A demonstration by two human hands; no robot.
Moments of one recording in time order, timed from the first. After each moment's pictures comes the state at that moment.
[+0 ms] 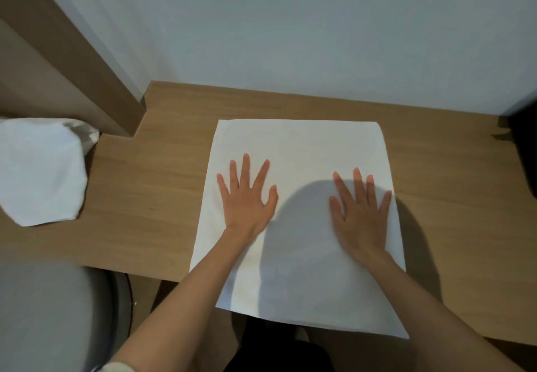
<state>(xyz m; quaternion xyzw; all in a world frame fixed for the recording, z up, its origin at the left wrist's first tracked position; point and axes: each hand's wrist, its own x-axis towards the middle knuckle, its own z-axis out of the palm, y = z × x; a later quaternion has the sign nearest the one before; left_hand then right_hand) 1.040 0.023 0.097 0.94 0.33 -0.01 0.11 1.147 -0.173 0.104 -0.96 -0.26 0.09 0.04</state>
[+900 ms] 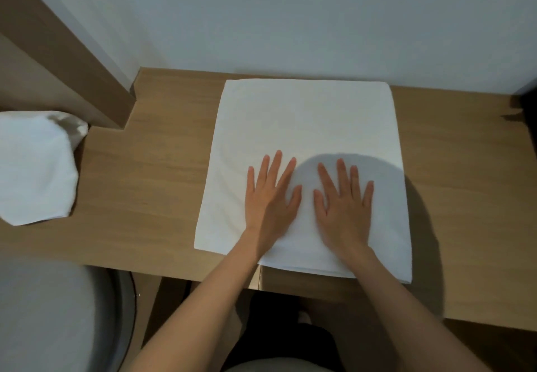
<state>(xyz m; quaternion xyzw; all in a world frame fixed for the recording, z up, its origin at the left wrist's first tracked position) 1.048 -0.012 0.103 0.96 0.23 0.02 0.14 1.120 -0.149 0.094 -0.96 -0.26 0.07 0.08</state>
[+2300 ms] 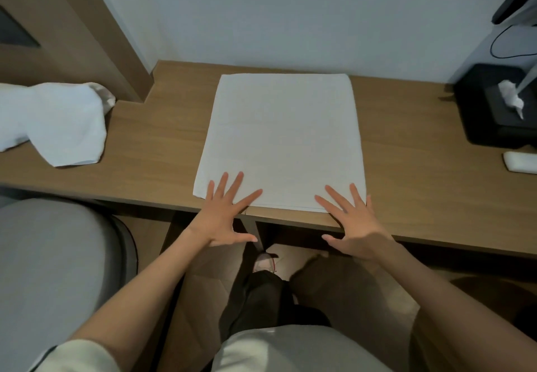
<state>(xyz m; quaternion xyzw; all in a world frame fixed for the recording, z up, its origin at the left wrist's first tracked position) 0.889 -0.028 0.125 0.98 0.07 -0.16 0.06 1.064 -0.305 0.117 -0.87 -0.43 0.23 -0.03</state>
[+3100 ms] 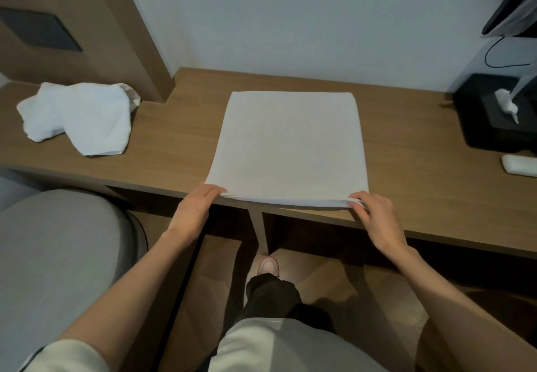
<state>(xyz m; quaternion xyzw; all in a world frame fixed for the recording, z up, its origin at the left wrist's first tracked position) 0.822 -0.023 0.153 0.97 0.19 0.04 0.13 1.045 -0.334 0.148 -0.90 -0.32 0.10 0.28</state>
